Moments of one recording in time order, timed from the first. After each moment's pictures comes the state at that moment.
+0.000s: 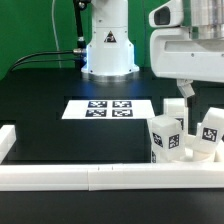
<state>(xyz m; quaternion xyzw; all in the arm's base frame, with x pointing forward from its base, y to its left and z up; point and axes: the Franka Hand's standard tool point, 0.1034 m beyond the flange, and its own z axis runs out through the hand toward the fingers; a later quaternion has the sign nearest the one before) 0.612 0.126 0.104 -0.94 0.34 -0.03 0.06</state>
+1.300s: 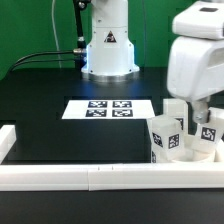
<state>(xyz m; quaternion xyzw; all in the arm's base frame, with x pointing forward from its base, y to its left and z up) 0.596 0.124 0.090 -0.93 -0.37 0.00 -0.02</state>
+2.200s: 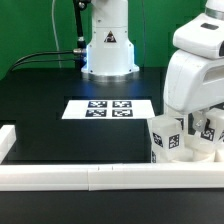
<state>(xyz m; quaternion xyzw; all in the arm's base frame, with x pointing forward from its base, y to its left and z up) 0.593 0.130 0.073 -0.97 -0.24 0.05 -0.02</state>
